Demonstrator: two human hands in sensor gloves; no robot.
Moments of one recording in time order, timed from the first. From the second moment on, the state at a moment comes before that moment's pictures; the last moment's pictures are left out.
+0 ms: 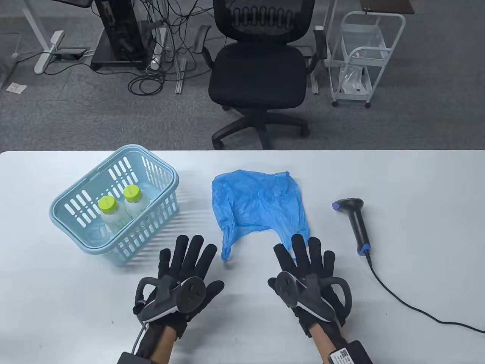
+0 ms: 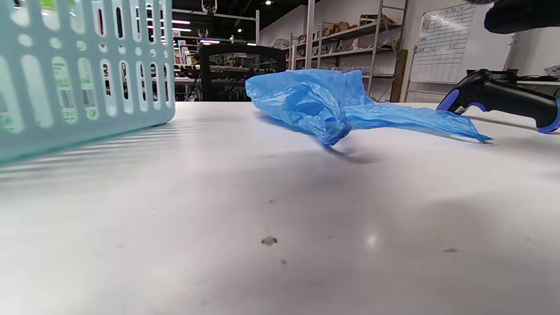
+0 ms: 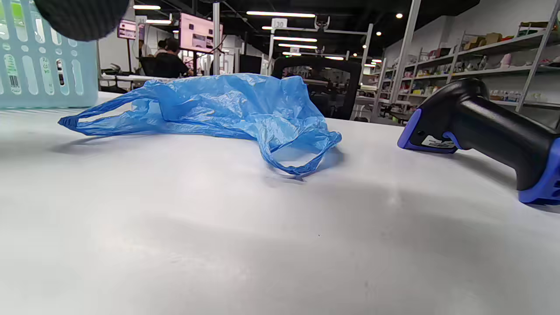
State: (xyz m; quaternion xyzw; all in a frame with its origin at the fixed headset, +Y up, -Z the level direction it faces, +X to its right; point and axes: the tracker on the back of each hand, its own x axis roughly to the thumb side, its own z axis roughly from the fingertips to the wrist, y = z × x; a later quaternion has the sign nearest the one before) left_hand -0.177 -0.720 -0.234 -0.04 -0.18 0.01 0.98; right_hand 0.103 -0.713 -0.234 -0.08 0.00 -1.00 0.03
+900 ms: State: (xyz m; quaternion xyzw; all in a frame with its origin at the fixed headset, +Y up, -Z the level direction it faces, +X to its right) left_hand -0.216 -0.715 -0.229 -0.03 -0.08 0.02 1.00; right_hand 0.078 -0.751 -0.425 -0.07 -0.20 -0.98 0.00
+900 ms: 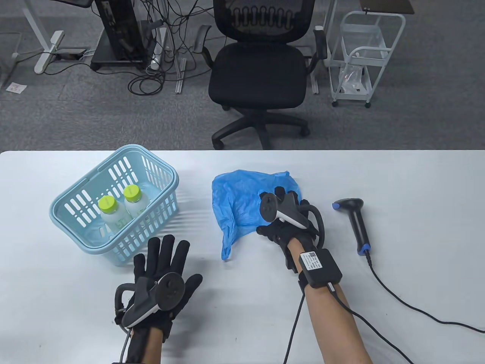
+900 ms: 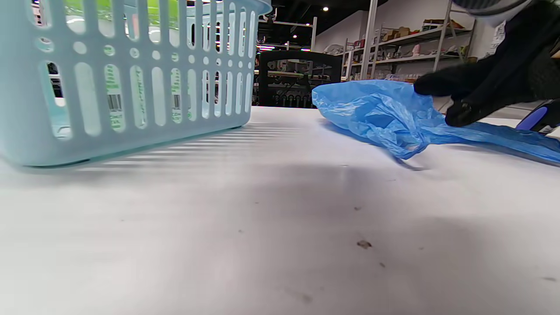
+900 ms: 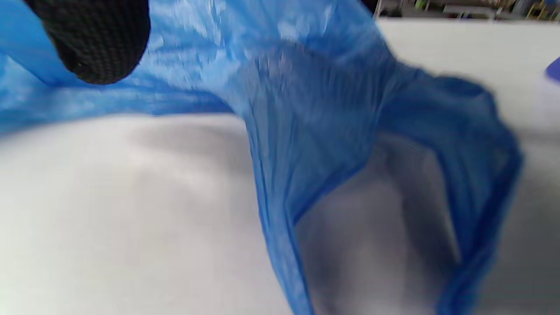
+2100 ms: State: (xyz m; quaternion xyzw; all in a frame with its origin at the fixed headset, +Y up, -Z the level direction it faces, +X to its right) left_hand -0.157 -0.691 -0.227 0.16 -0.11 0.10 0.98; right_hand 0.083 -0.663 -0.239 -0.23 -0.10 -0.95 -0.18
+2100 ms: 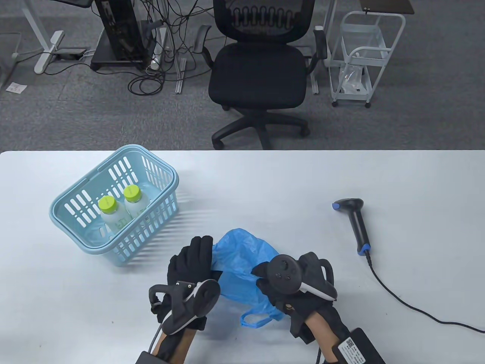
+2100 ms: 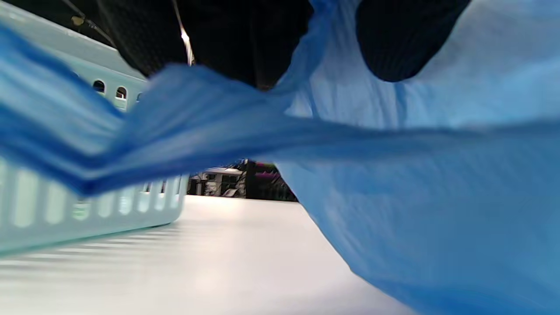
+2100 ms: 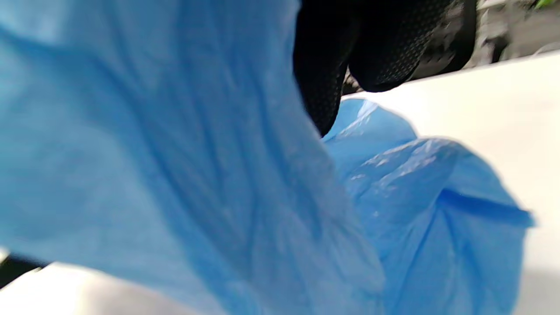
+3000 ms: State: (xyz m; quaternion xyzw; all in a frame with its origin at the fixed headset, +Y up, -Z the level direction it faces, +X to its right) left_hand -0.178 -0.690 -0.239 -0.14 -0.19 0.46 0.85; right_hand 0.075 -0.692 -0.223 -0.26 -0.16 -0.95 0.06
